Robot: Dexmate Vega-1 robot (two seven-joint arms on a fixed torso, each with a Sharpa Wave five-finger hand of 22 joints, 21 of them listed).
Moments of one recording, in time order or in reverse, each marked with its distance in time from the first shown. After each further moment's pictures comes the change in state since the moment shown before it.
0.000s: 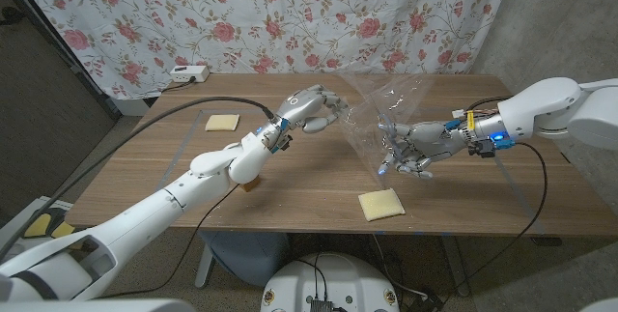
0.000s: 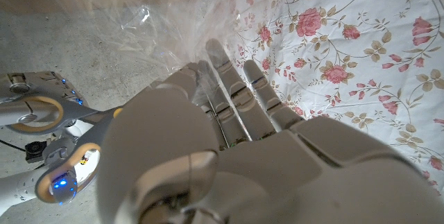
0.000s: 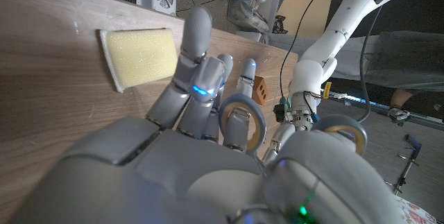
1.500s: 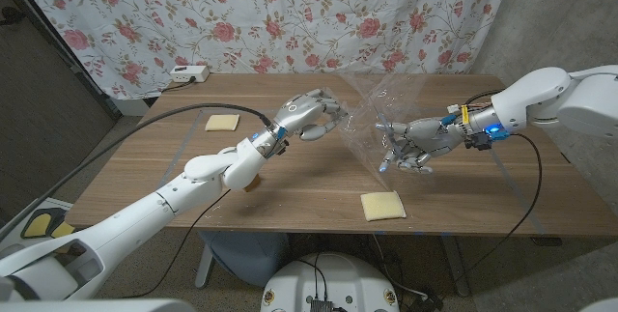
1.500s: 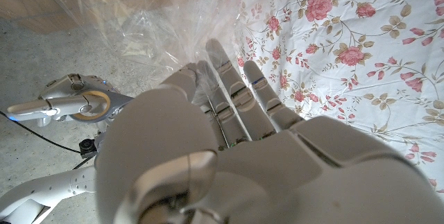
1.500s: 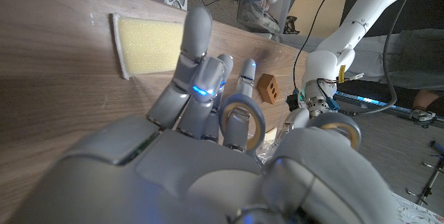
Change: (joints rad) left arm 0.022 0.047 0.003 -0.027 0.094 -0.020 0.081; left_hand -0.012 -0.004 0.004 0.004 0.000 0.004 -0.004 -0.014 0.003 0.000 0.000 -0.011 0.004 0.000 0.000 -0.008 0.012 -0.005 -0.005 0.008 0.000; right arm 0.197 0.051 -0.148 0.004 -0.065 -0.114 0.029; right_hand 0.039 0.021 0.004 0.034 -0.008 -0.008 -0.003 0.000 0.002 0.005 -0.001 0.016 -0.012 0.002 -0.002 0.000 0.000 0.006 0.001 -0.004 0.003
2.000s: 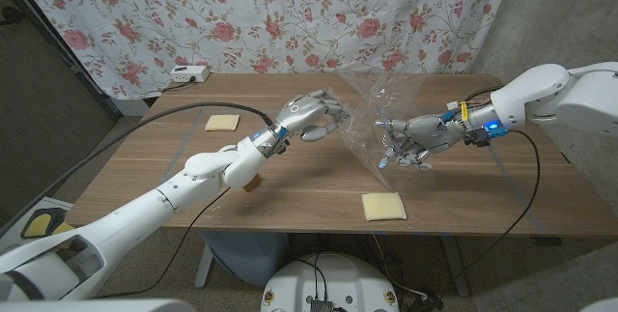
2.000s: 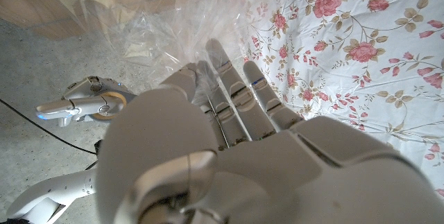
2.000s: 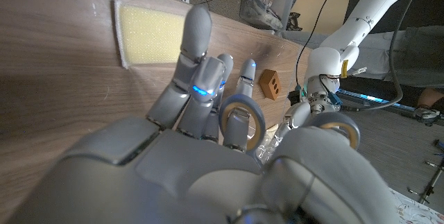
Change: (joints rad) left arm -0.023 0.002 0.014 0.011 0.030 -0.023 0.003; left_hand 0.000 0.000 0.000 0.000 0.000 0.000 0.000 0.000 0.000 0.000 0.000 0.000 -0.001 0.000 0.000 0.000 0.001 -0.004 -0.004 0.000 0.000; right arm 0.026 0.011 -0.011 0.007 -0.014 -0.015 -0.003; right_hand 0.005 0.005 -0.003 0.003 -0.008 0.000 0.000 0.000 0.000 0.001 0.001 0.000 -0.006 -0.002 0.002 0.000 0.000 0.001 -0.001 0.000 0.002
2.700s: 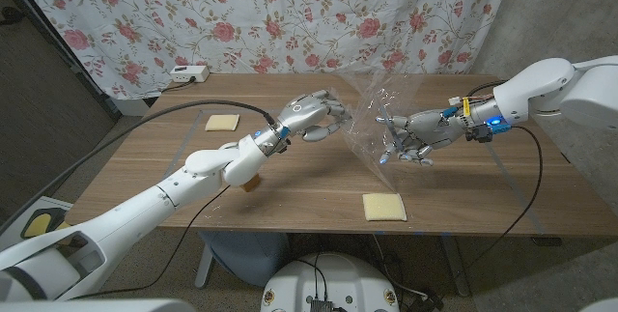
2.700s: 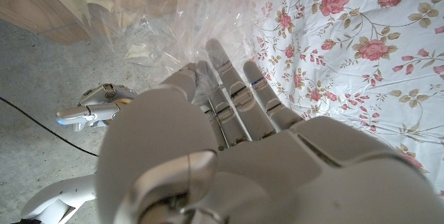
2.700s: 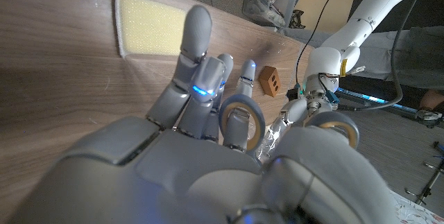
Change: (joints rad) left arm -0.019 0.002 0.008 -0.001 0.010 -0.014 -0.020; left_hand 0.000 0.000 0.000 0.000 0.000 0.000 0.000 -0.006 0.005 0.000 0.000 -0.006 0.002 0.000 0.000 0.000 0.005 0.000 0.000 0.000 0.000; right arm 0.007 -0.018 0.018 -0.020 0.004 -0.003 -0.011; right_hand 0.009 0.001 0.000 0.006 -0.005 -0.009 -0.002 0.000 0.000 0.001 0.000 0.006 -0.002 0.000 0.000 0.000 0.000 0.000 0.000 0.000 0.000
